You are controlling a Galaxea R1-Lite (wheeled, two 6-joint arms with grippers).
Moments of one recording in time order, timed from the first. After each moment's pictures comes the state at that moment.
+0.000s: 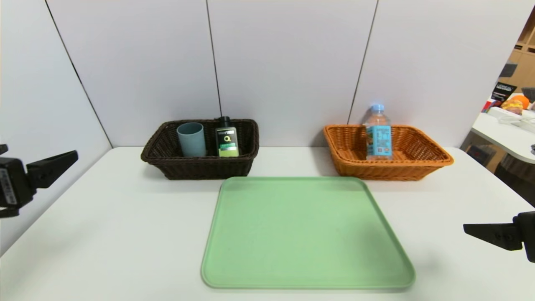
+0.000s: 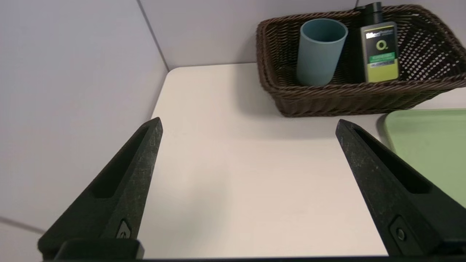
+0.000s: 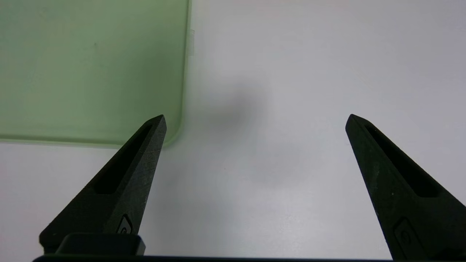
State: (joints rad) left arm -0.08 0.93 -0.67 -0.14 0.19 0.07; right arm 0.27 1.10 -0.90 0.56 -0.20 0.13
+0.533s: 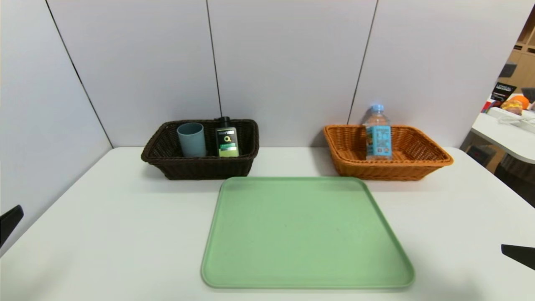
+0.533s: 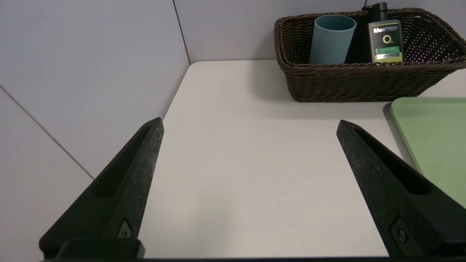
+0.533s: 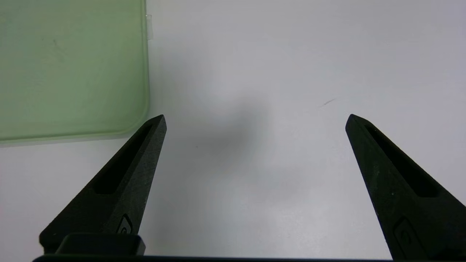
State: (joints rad) left arm -0.01 0.58 -0.44 -0.12 0.15 0.07; right arm 0.14 0.93 -0.77 0.56 -0.18 0.14
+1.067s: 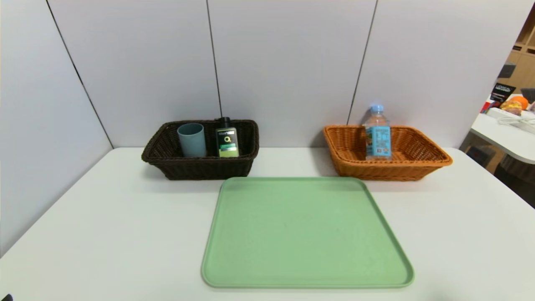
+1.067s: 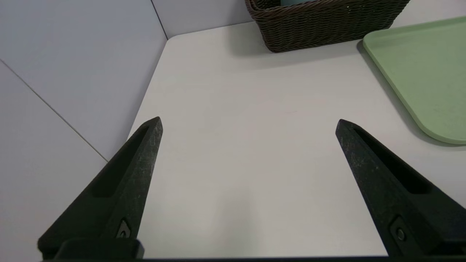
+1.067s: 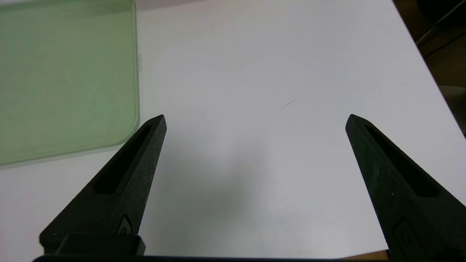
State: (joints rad) left arm -0.01 0.25 -0.38 0.18 0.05 0.17; right arm 0.06 0.62 -0.70 0.56 -0.21 0.13
